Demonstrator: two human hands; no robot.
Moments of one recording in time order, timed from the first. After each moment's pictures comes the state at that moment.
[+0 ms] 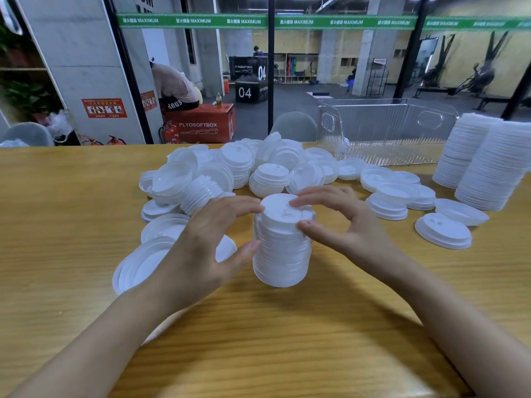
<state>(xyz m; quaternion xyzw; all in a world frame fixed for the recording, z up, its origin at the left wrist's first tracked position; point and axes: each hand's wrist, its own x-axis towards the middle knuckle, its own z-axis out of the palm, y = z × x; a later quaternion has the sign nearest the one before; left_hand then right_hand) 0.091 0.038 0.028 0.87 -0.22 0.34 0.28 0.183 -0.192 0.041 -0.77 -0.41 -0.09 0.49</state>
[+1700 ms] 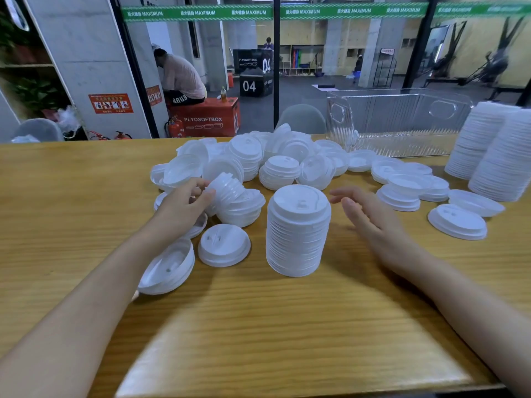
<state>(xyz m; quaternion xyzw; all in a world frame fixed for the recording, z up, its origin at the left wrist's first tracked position) 0.134 0.110 0.031 0.88 0.10 0.18 0.44 0.214 -0.210 0.007 -0.81 -0.35 -0.10 0.46</state>
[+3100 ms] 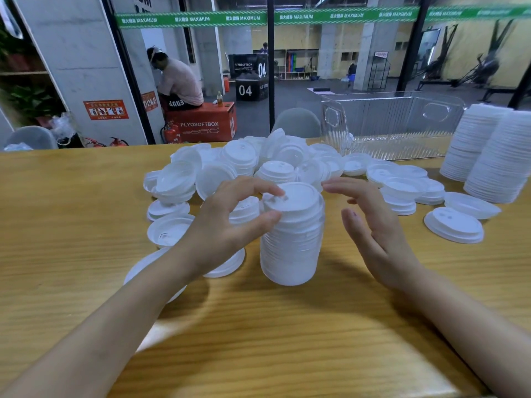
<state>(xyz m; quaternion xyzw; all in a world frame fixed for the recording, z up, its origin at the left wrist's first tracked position) 0.106 0.028 0.057 0.86 -0.15 0.21 0.43 0.196 -0.201 0.016 -0.71 -0.45 -0.27 0.46</state>
